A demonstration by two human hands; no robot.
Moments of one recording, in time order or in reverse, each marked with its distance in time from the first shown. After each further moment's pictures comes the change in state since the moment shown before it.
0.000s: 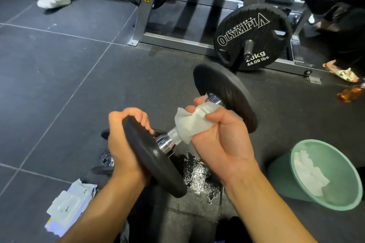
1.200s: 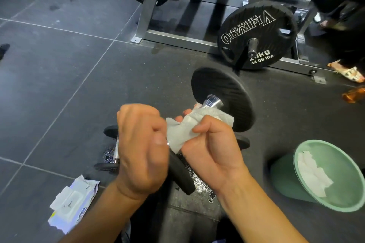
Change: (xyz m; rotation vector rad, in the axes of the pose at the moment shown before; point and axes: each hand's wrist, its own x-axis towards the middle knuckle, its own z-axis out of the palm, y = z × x) left_hand -0.018 0.006 -0.010 0.954 -0.393 1.133; right_hand 0.003 0.029 -0.007 -0.011 -0.056 0.069
